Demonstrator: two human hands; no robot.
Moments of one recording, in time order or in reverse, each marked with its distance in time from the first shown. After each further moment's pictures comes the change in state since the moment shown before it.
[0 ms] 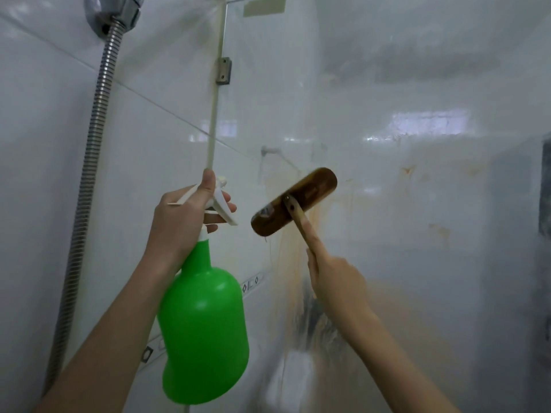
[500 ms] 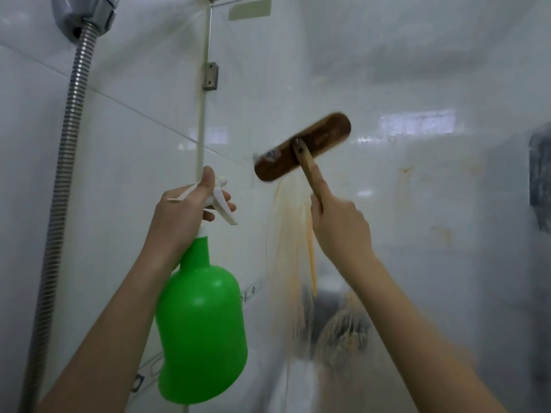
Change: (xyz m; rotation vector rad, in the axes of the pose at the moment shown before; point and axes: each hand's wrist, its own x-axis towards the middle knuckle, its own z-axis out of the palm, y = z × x) left_hand 0.030 0.001 0.011 0.072 -0.041 0.030; right_hand 0.079 -0.002 -0.031 0.117 0.194 0.041
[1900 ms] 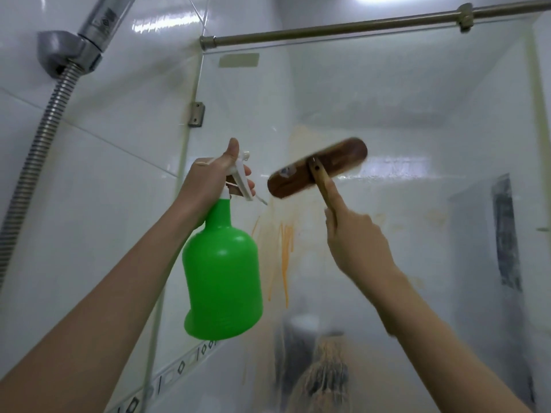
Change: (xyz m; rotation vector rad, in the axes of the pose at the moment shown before) left_hand 0.075 0.063 0.060 -0.221 -0.143 0.092; right_hand 0.033 0.023 -0.065 -0.146 0.058 -0.039
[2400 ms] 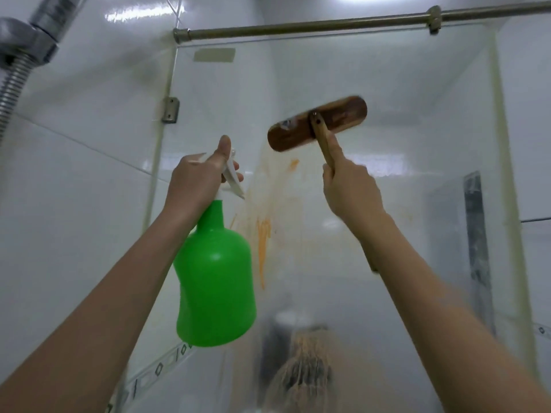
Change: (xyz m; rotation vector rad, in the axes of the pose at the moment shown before) left_hand -0.005 0.002 0.027 0.098 0.101 0.055; right_hand 0.052 0.023 -0.030 0.022 0.089 0.069
